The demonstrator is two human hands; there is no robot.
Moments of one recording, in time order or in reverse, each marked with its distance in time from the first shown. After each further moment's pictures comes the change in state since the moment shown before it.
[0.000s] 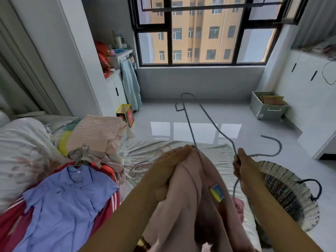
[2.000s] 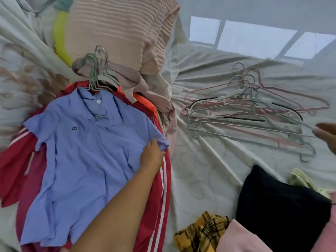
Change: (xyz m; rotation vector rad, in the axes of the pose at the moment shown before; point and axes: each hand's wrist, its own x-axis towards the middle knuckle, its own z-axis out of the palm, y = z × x) left_hand 0.196 -0.171 -0.572 1.381 0.742 -0.555; right_hand 0.316 0.336 0.067 -0.990 -0.130 0.137
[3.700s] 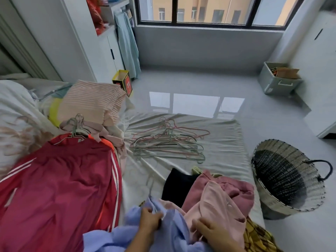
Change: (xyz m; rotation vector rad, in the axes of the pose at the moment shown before) left_hand -0.399 0.120 0.020 -0.908 -0.243 -0.198; right_hand -0.433 -0.035 -0.080 0.135 -0.595 0.025
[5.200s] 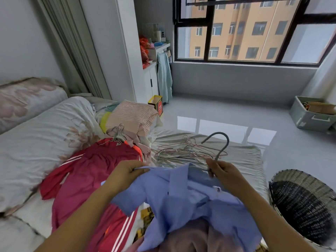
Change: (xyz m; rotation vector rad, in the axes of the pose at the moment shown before) left_hand -0.150 0.082 -0.145 0.523 0.085 1.081; right_hand -0.093 -0.112 -0.062 -0.227 0.285 -0.651
